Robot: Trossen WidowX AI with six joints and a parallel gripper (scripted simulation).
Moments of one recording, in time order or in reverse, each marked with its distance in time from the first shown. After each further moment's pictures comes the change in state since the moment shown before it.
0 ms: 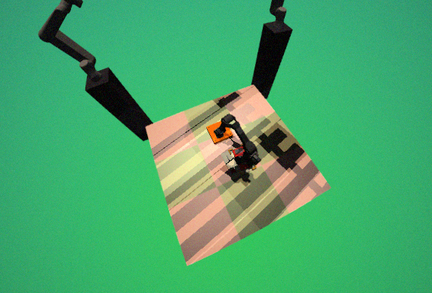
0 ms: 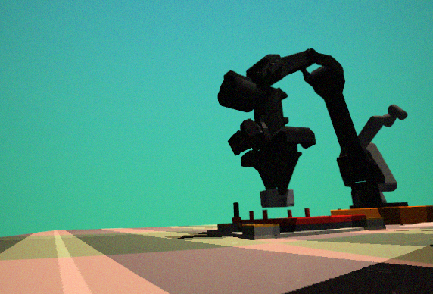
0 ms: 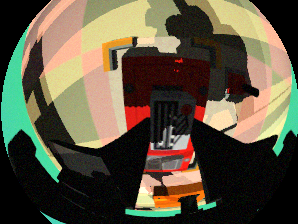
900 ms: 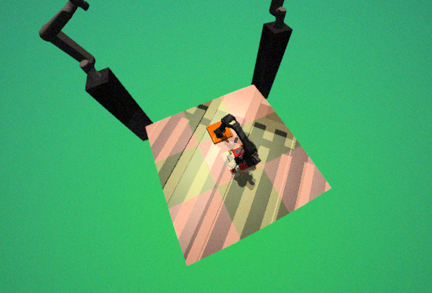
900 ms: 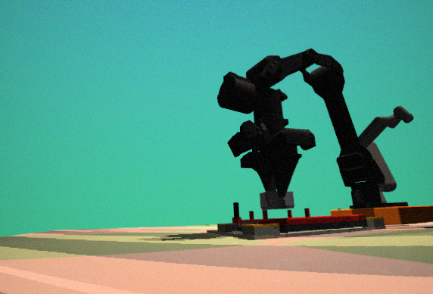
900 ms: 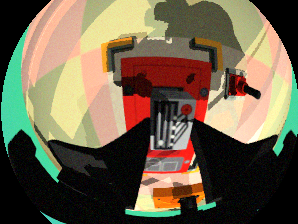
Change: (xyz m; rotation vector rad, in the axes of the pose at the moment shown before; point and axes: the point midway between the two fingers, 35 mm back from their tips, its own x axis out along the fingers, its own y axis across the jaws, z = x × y) arm 0.003 0.000 0.001 -0.003 -0.002 0.001
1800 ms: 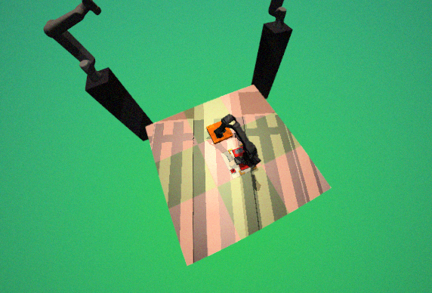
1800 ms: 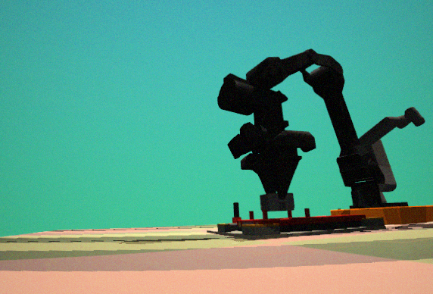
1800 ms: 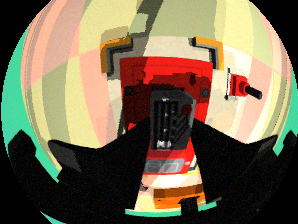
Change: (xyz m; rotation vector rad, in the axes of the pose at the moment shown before) arm 0.004 0.000 0.000 0.004 0.000 0.000
